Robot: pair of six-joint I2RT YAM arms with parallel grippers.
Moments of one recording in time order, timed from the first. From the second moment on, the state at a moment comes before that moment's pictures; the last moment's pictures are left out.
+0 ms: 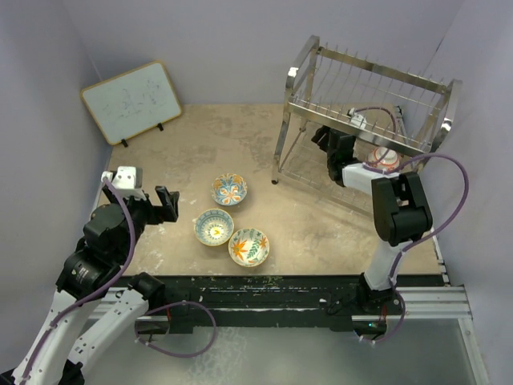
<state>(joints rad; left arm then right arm) -0.51 0.46 0.88 -0.64 -0.35 -0.23 0.22 1.82 1.03 0.47 0.37 0.57</state>
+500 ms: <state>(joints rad) -0.51 0.47 0.88 -0.64 -0.36 -0.23 0.22 1.87 1.09 0.41 0.51 0.58</state>
